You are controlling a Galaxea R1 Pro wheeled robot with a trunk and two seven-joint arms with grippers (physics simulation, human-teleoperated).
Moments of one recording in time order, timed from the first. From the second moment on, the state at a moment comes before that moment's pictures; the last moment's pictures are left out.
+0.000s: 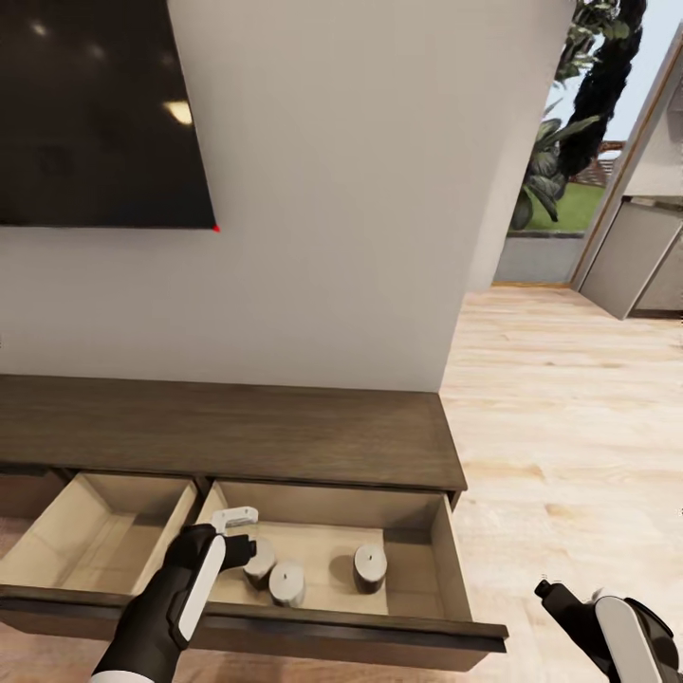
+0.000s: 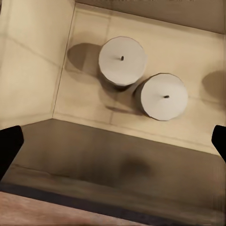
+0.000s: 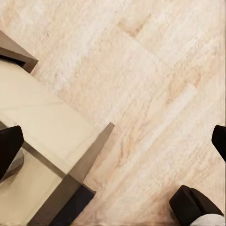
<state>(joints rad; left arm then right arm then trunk) -0.41 -0.07 0.01 -1.13 0.18 0.91 0.29 -0.17 -0.05 -0.40 -1.37 -0.87 0.76 -0.72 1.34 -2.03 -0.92</state>
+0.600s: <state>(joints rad) -0.41 -0.07 0.02 -1.16 0.18 0.94 0.29 -0.17 -0.05 -0.40 -1.34 -0.87 0.76 -0.72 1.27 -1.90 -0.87</state>
